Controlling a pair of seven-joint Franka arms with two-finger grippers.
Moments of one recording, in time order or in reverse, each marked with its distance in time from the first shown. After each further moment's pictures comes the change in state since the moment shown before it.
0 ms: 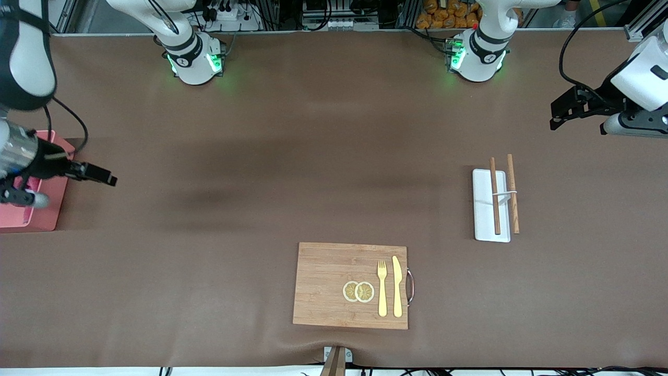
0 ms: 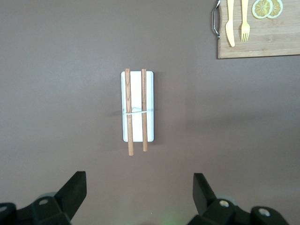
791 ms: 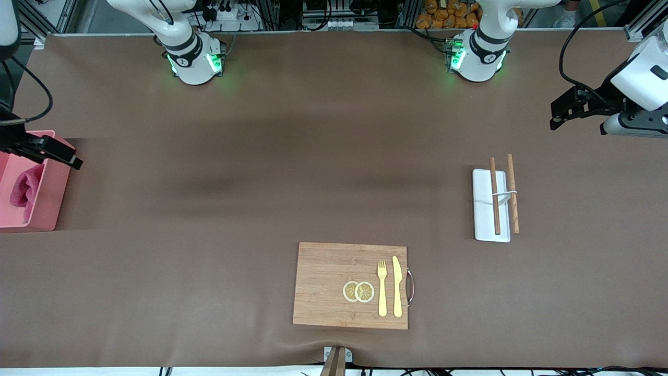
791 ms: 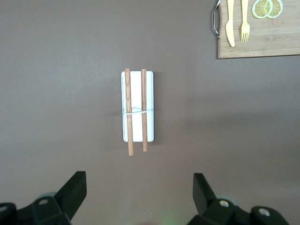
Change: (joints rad) left arm 0.000 0.000 0.000 0.000 0.000 0.000 0.000; right arm -0.010 -0.057 0.000 0.088 -0.054 -0.034 -0.006
